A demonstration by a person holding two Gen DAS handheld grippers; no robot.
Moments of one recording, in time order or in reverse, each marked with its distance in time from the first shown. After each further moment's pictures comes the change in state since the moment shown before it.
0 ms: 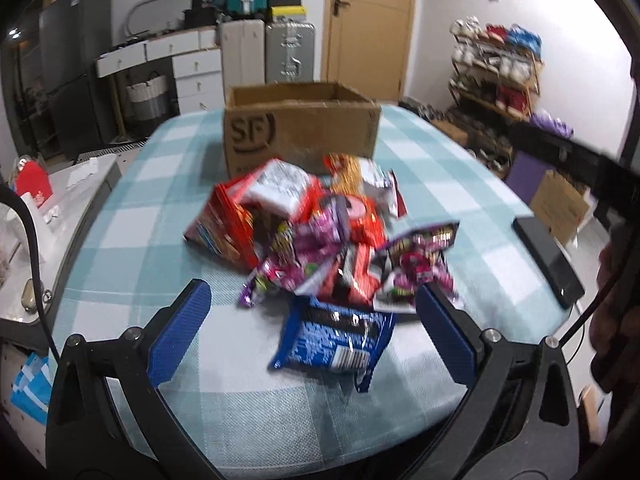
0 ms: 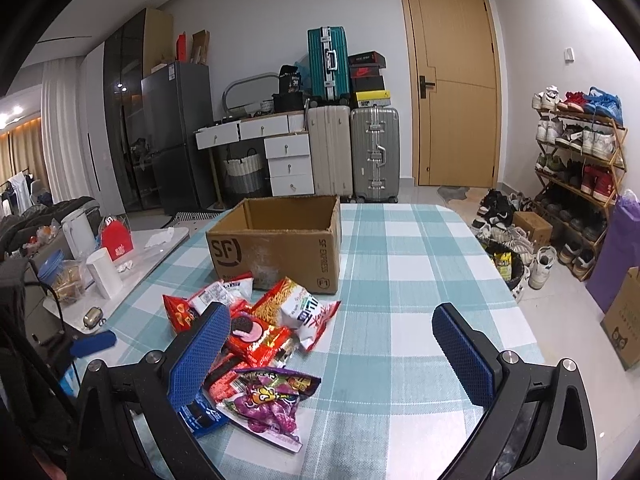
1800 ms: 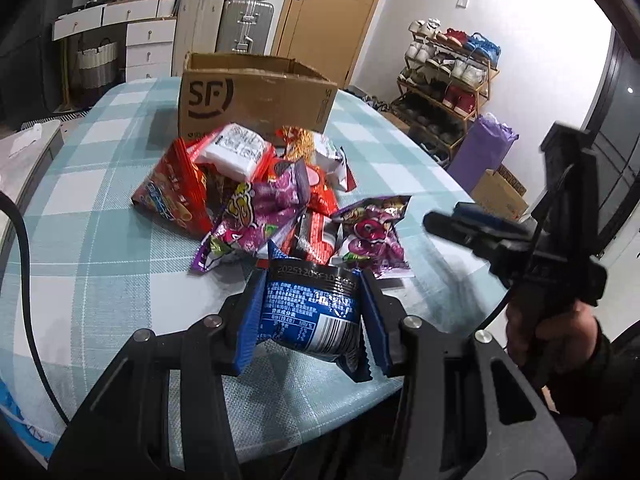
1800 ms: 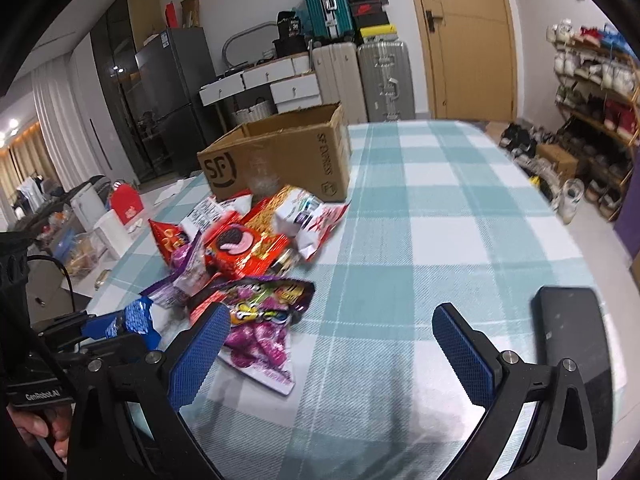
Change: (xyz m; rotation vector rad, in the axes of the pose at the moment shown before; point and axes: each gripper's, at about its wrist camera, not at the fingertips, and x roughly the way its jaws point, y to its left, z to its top) left arm -0.006 0.023 -0.016 -0.080 0.057 -0.292; right arm 0.060 -0.021 -0.068 0.102 0.244 0.140
